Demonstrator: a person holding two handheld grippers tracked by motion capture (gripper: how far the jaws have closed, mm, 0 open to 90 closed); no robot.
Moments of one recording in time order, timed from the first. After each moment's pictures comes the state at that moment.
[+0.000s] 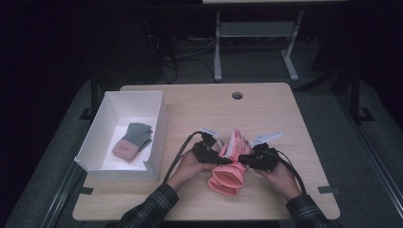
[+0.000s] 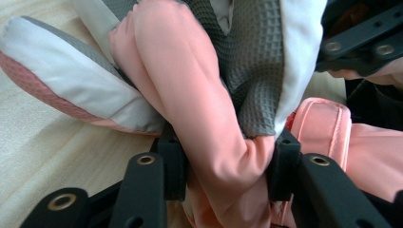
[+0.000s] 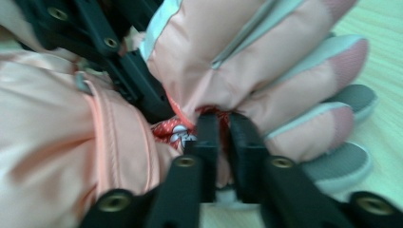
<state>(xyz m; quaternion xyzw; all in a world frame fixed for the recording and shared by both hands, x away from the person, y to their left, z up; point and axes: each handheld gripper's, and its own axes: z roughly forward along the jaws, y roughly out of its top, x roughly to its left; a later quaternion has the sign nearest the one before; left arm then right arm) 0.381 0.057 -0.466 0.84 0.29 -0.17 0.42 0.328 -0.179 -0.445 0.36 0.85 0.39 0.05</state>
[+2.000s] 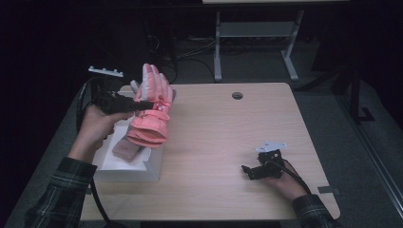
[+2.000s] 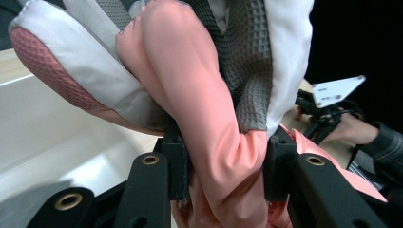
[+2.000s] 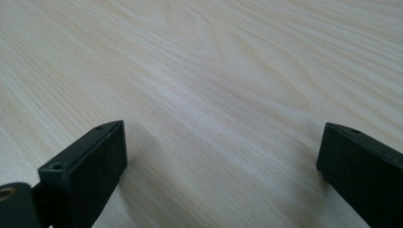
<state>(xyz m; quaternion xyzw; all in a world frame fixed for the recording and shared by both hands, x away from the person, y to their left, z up) 0.381 0.279 -0.248 0.80 0.41 0.03 0.45 0.320 -0.193 -0.483 0.41 0.83 0.35 0.15</state>
